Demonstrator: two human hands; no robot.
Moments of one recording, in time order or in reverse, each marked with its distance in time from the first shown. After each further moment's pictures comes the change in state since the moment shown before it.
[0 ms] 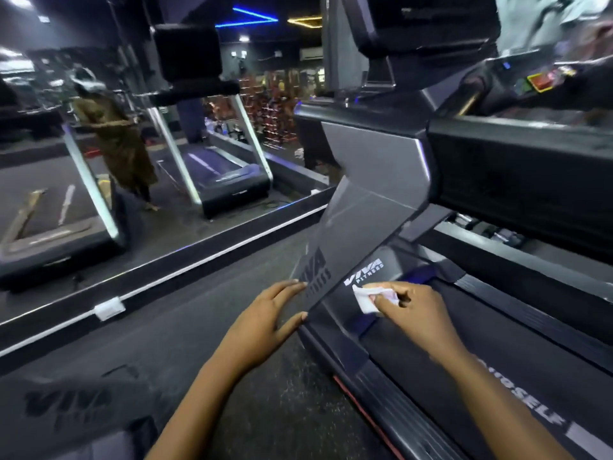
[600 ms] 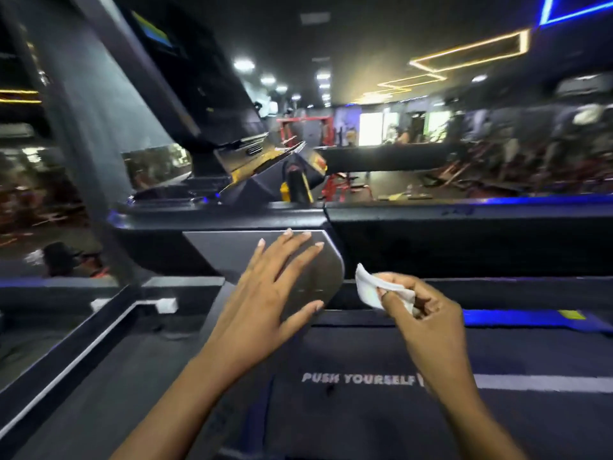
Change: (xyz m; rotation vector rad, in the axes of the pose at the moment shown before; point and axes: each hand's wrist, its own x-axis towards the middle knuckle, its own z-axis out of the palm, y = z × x) left_hand 0.214 0.031 -0.060 -0.229 0.282 1.131; right_hand 0.026 -0.104 0.007 0.077 1.078 -0.065
